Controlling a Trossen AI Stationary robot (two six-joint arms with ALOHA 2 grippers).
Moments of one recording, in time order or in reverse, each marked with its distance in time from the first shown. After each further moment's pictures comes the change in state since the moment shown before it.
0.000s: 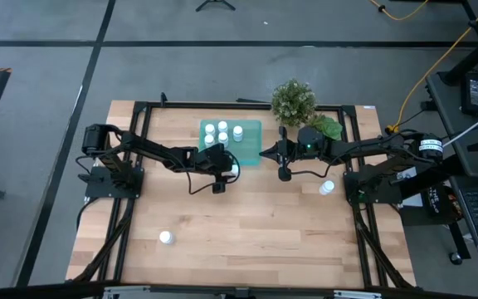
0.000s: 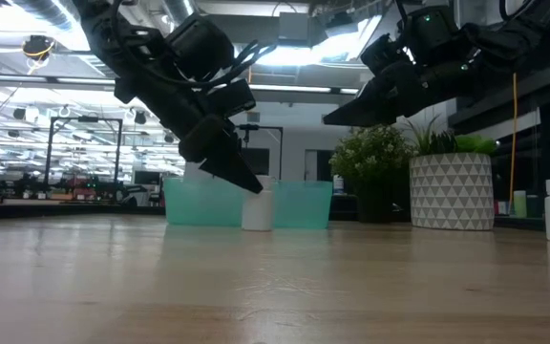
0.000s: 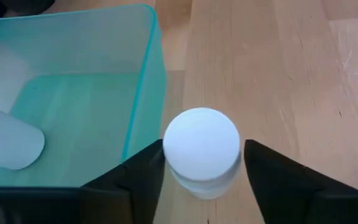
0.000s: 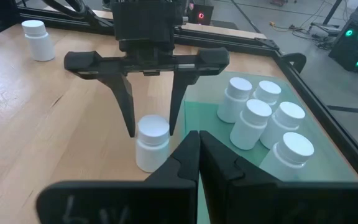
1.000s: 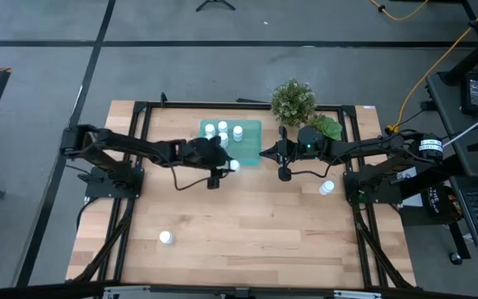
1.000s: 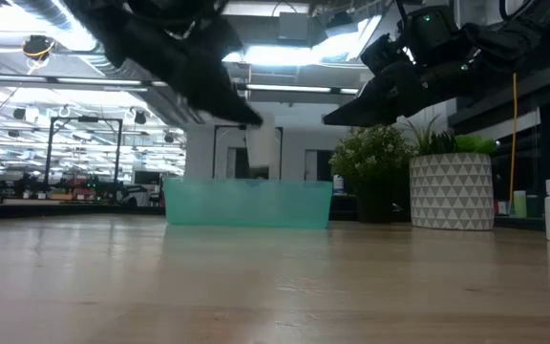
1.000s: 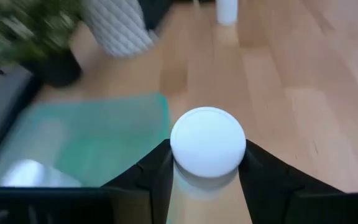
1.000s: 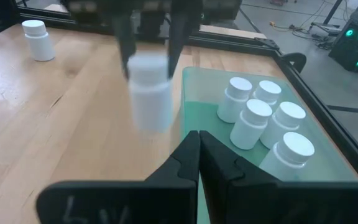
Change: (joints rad) left arm 0.016 -0.229 -0.002 -0.055 0.071 0.069; right arm 0.000 0.000 0.000 -0.001 0.000 0.000
